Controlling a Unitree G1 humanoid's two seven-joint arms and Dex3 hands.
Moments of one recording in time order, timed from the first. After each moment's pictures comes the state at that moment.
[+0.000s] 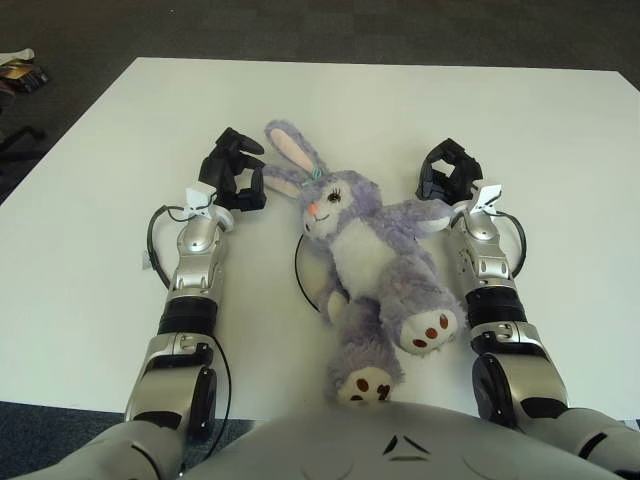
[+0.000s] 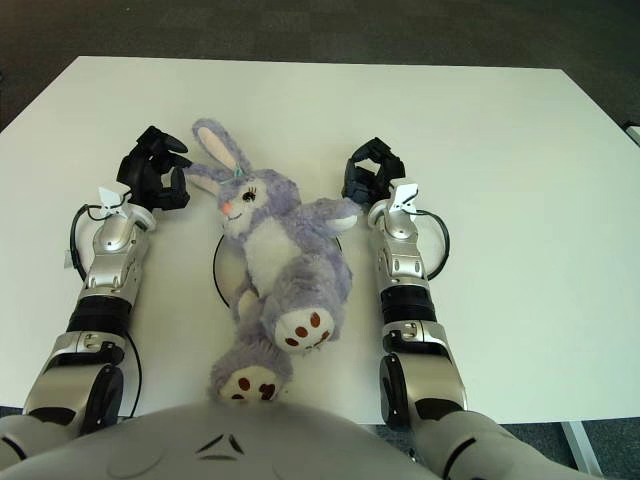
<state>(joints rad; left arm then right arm) -0.28 0.15 0.12 0.35 -0.10 -0.31 -0.12 -0.39 -0.04 -0.13 0.42 0.09 -0.10 -0.08</state>
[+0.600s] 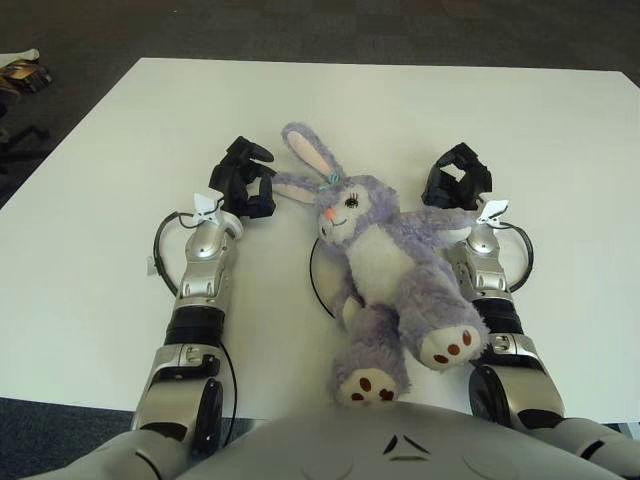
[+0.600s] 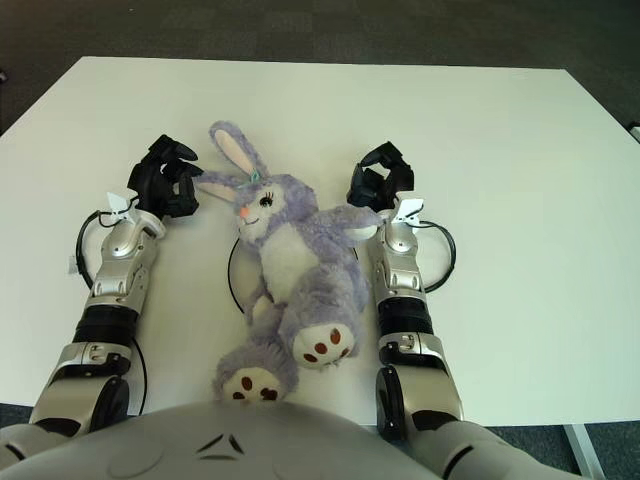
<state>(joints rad) -0.27 0.11 0.11 0.32 -0.13 -0.26 -0.13 -0.34 -0.01 -0.17 0.42 0.09 -0.25 -0.15</state>
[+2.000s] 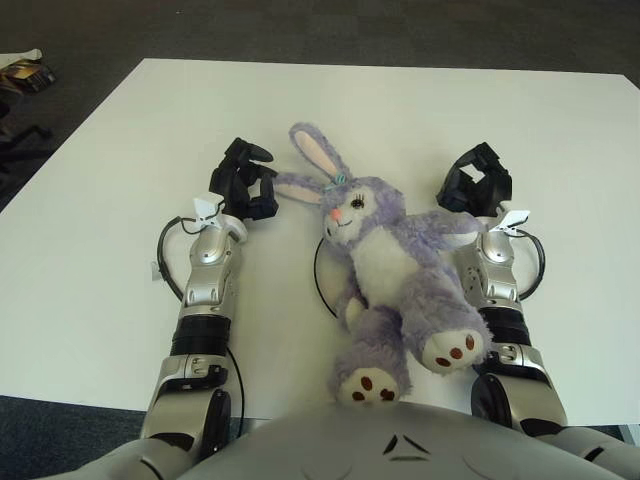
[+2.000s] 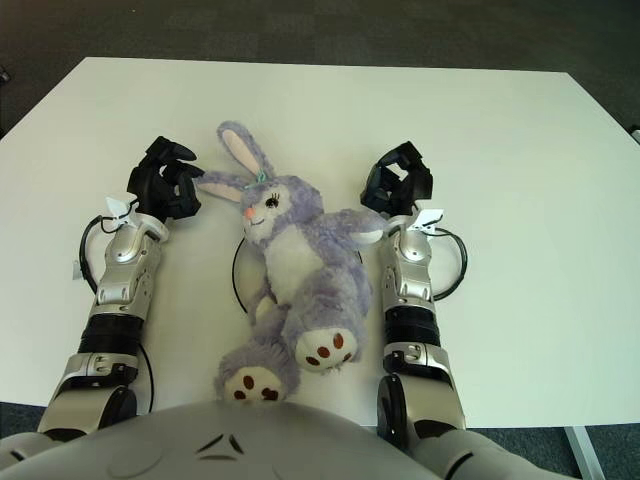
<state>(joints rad) -0.22 0.05 0.11 0.23 -0.13 -0.21 -0.08 -0.28 -0.01 -0.21 0.35 0.13 -0.28 -0.07</state>
